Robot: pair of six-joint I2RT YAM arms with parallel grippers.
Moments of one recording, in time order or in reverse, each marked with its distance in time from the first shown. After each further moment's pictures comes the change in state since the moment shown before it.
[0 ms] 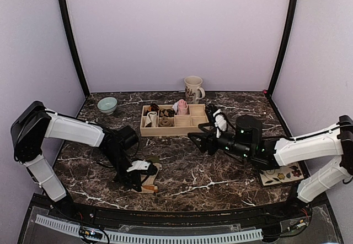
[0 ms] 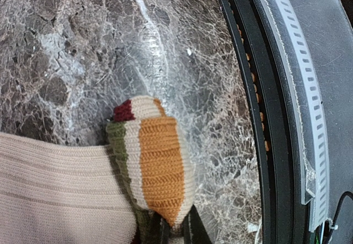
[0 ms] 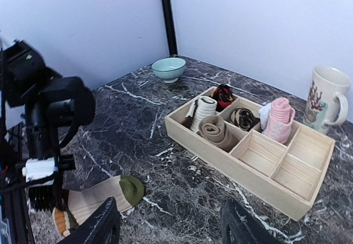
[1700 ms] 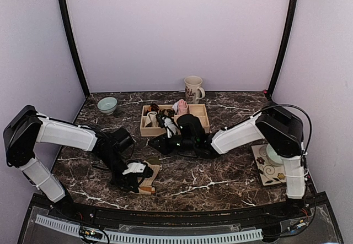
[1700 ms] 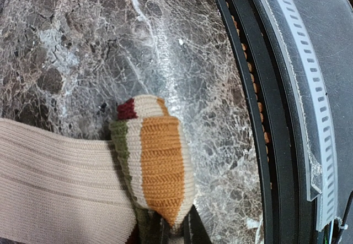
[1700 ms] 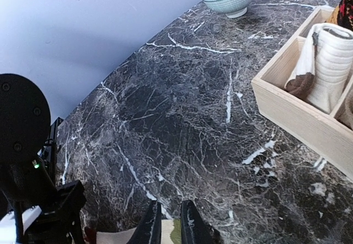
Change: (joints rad) left arm 0.006 -0.093 -0.097 0.054 -0.018 -0.005; right arm 0.032 0.716 0.584 -0.040 -0.294 0.303
